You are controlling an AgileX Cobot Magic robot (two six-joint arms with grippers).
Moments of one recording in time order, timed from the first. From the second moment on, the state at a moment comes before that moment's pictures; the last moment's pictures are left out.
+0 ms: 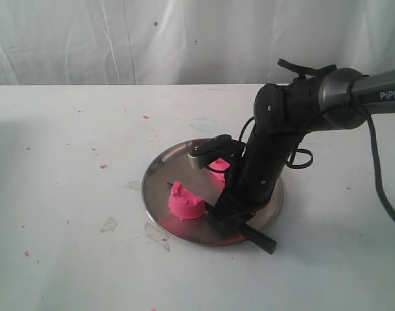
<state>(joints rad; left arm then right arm) -0.11 0.30 -0.35 0.38 0.45 -0.28 0.50 1.97 -1.24 0.29 0.86 -0.53</state>
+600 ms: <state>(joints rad) -0.11 0.30 -0.35 0.38 0.45 -0.28 0.50 1.65 -1.29 -0.02 0.89 -0.21</state>
